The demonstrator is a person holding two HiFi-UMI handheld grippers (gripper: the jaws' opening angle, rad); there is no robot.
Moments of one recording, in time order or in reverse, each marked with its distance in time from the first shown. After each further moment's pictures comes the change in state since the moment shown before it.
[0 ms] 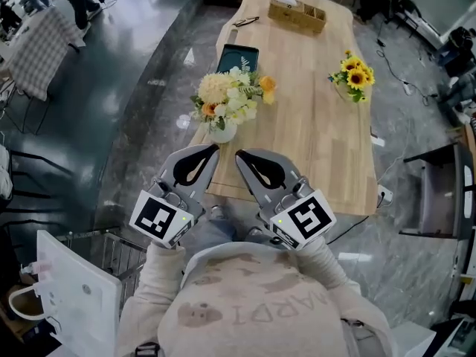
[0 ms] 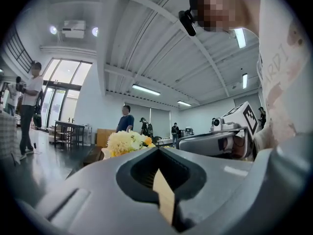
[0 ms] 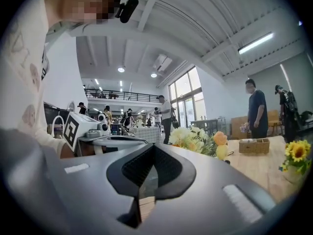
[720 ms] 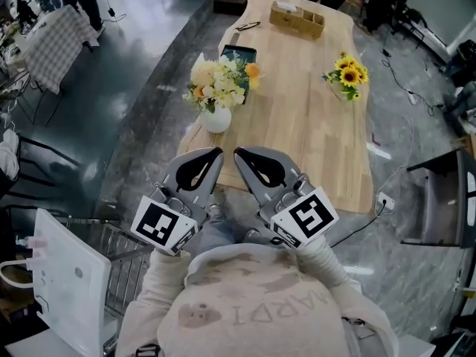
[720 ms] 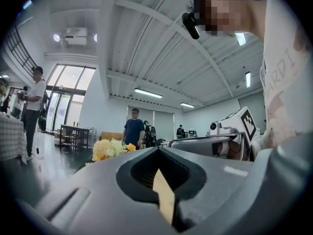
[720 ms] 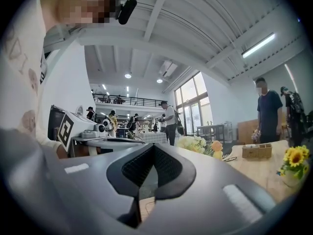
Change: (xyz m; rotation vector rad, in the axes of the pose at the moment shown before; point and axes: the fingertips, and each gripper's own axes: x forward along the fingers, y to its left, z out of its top) left arm -0.017 -0.083 0.028 0.006 -0.024 0.070; right arm -0.068 0.025 0.023 -0.019 -0.064 0.072
